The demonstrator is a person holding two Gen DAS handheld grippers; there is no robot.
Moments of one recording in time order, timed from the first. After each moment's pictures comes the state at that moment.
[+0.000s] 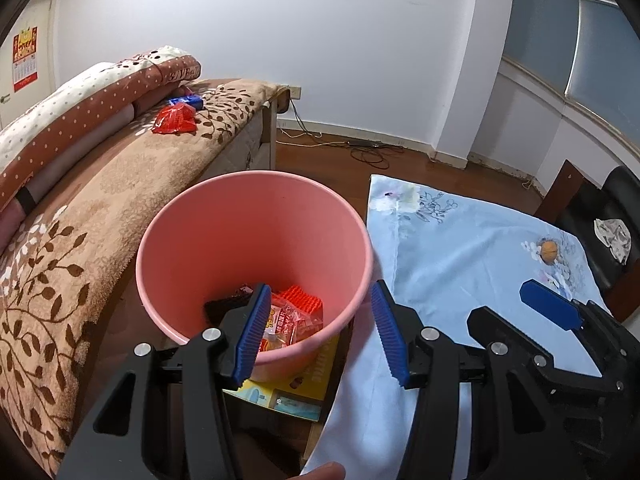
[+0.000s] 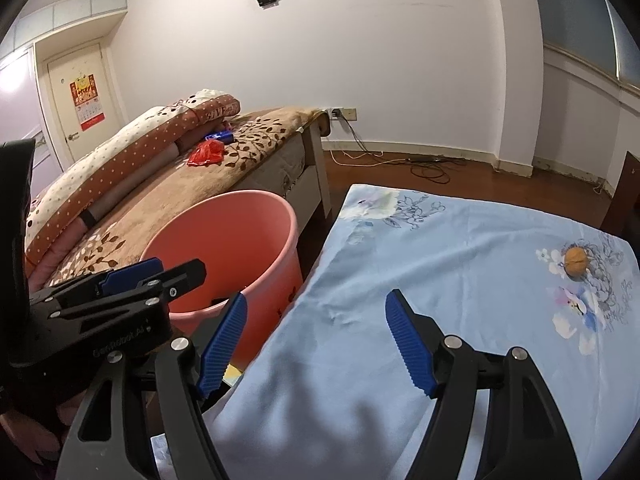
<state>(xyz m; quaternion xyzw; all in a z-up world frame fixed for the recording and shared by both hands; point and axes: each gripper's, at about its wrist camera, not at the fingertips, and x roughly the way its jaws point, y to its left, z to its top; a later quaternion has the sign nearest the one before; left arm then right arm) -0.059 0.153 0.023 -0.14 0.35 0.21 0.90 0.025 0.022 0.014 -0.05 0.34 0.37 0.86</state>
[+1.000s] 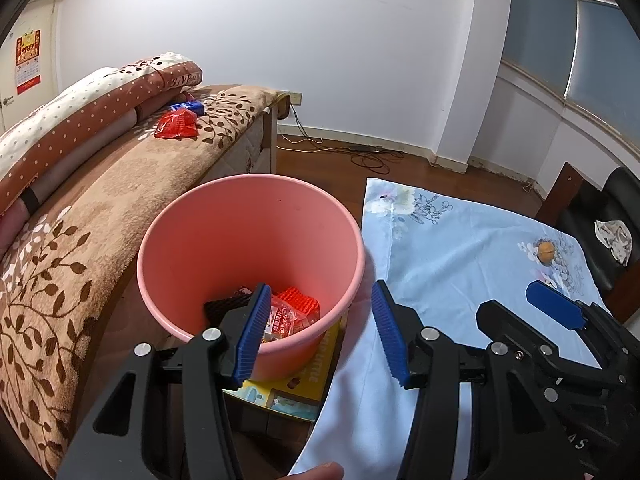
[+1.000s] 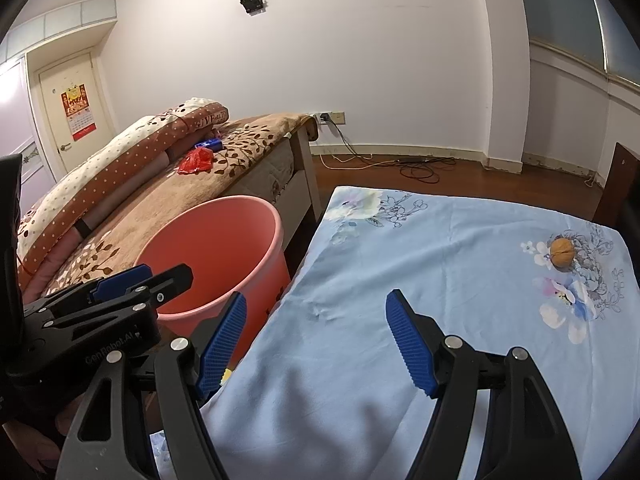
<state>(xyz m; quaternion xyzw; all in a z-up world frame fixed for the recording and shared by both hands) -0.063 0.143 0.026 -0.13 0.34 0.21 0.91 0.025 0.006 0.015 -0.04 0.34 0.35 0.87</state>
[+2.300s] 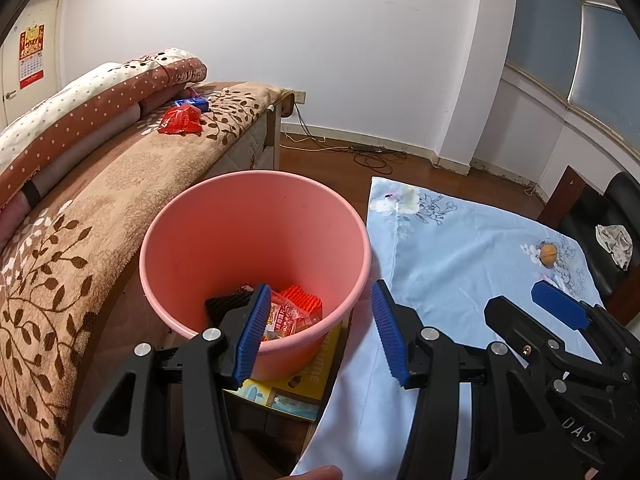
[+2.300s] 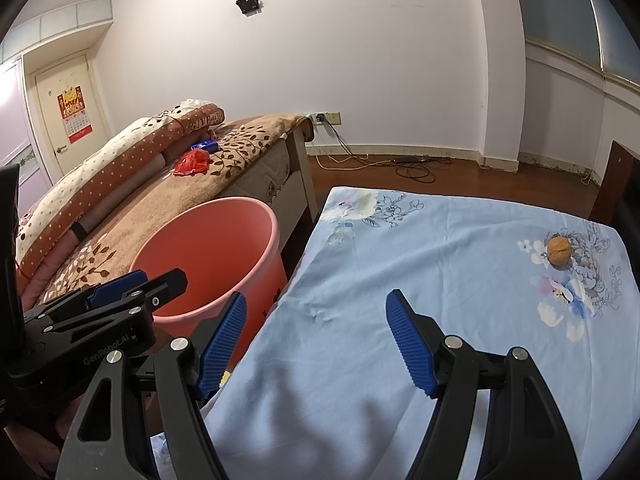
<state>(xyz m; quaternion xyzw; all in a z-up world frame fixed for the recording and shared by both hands) -0.066 0.149 0.022 -0.14 0.34 0.21 0.91 0.027 0.008 0.015 -0.03 0.34 0.35 0.88</state>
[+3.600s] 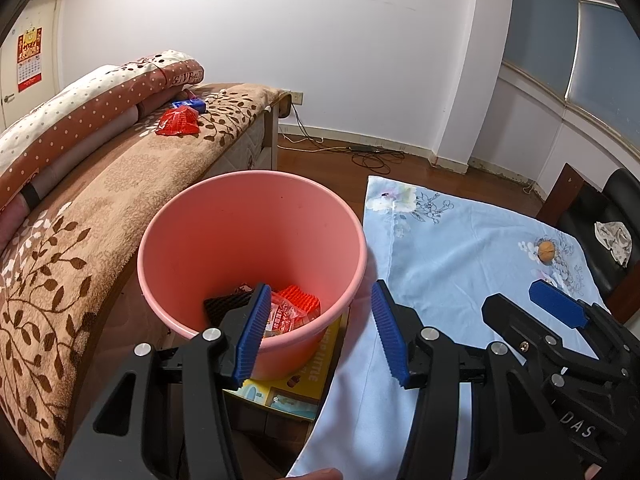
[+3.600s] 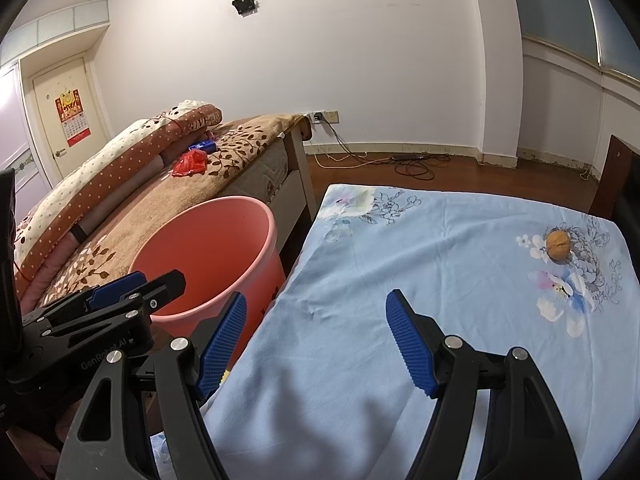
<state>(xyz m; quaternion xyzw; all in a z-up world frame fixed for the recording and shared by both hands) -0.067 0.145 0.022 -0.14 0.34 0.21 0.91 0.027 0.006 0.014 -0.03 0.34 0.35 0.87</state>
